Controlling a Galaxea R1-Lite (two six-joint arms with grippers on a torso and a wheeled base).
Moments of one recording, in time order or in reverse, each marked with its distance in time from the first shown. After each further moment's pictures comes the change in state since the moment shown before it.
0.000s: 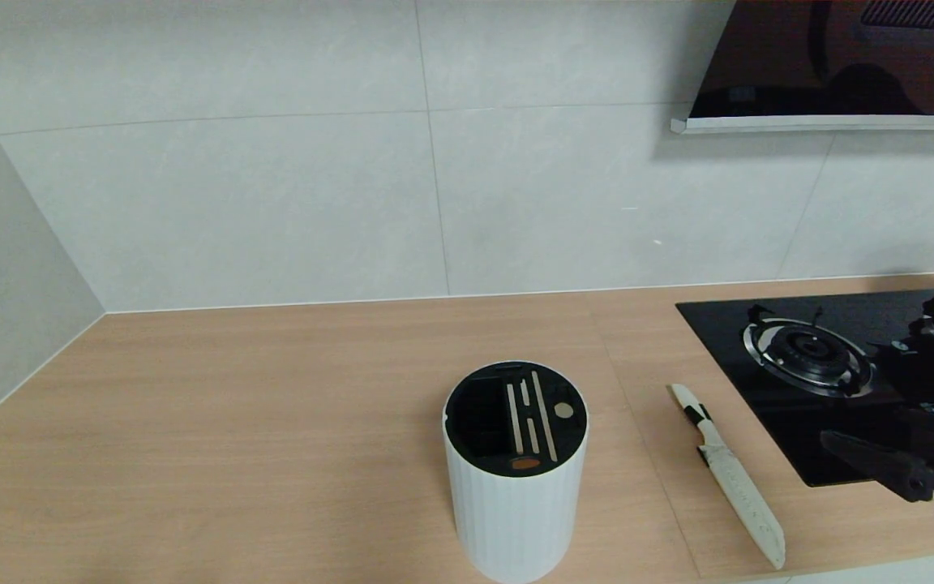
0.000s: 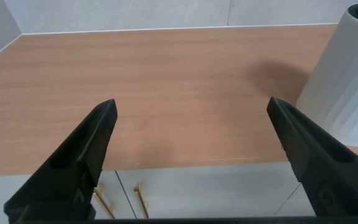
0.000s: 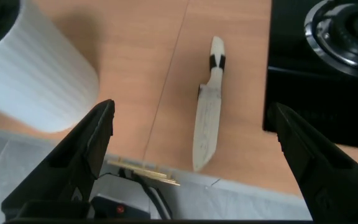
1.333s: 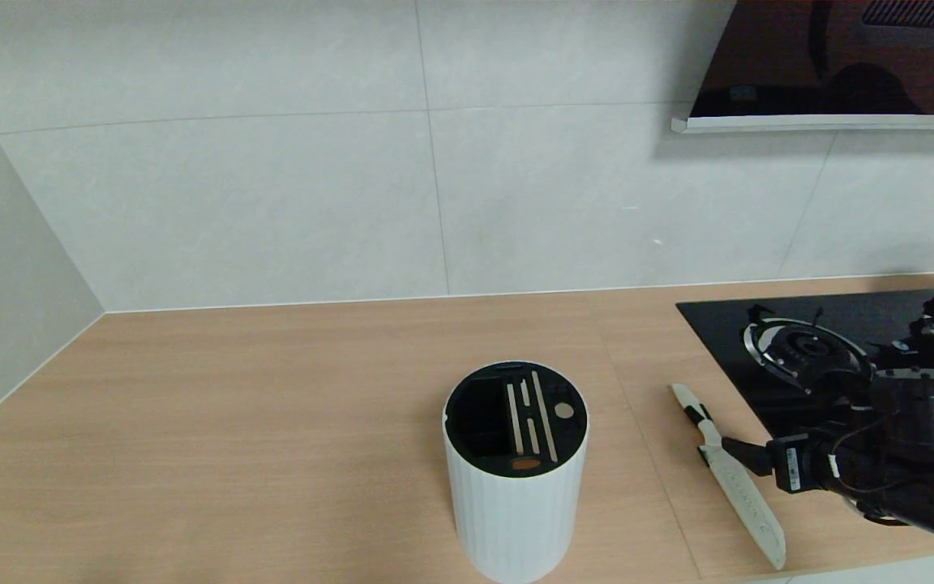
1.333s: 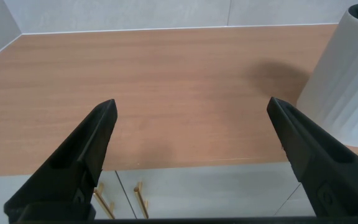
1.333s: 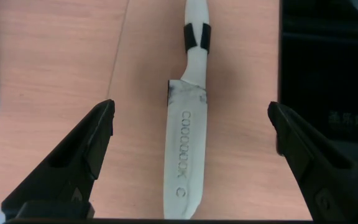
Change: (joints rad) left arm 0.000 0.000 0.000 0.000 0.000 0.000; right arm 0.003 0.701 0.084 -0.640 -0.104 -0.004
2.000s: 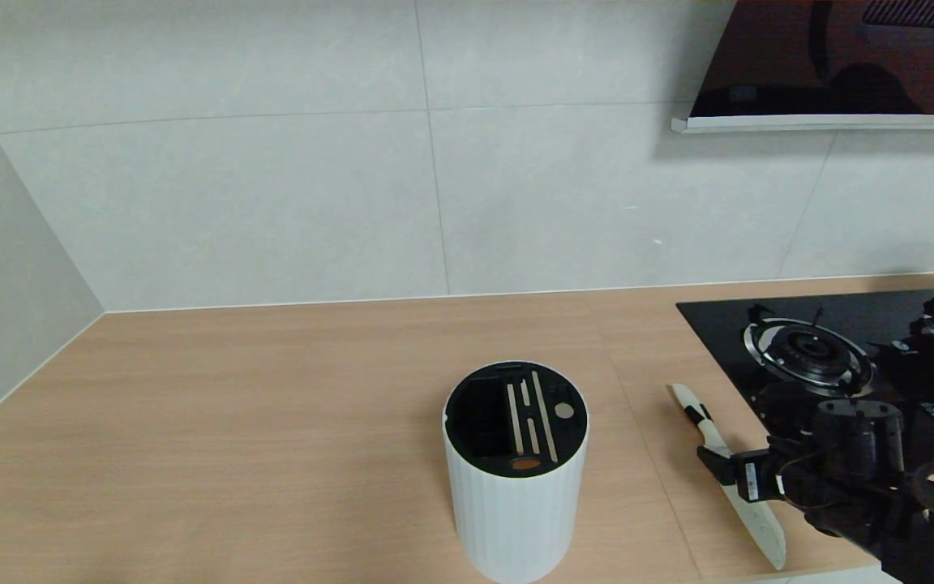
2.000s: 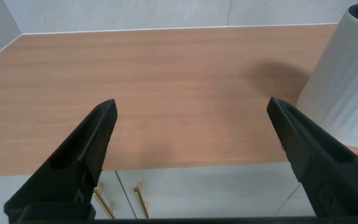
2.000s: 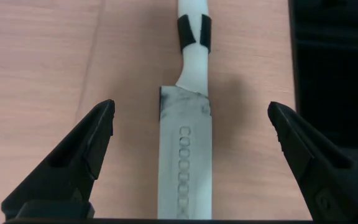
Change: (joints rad) left arm 0.000 0.000 0.000 0.000 0.000 0.000; right arm 0.060 0.306 0.052 -0.413 -0.135 0.003
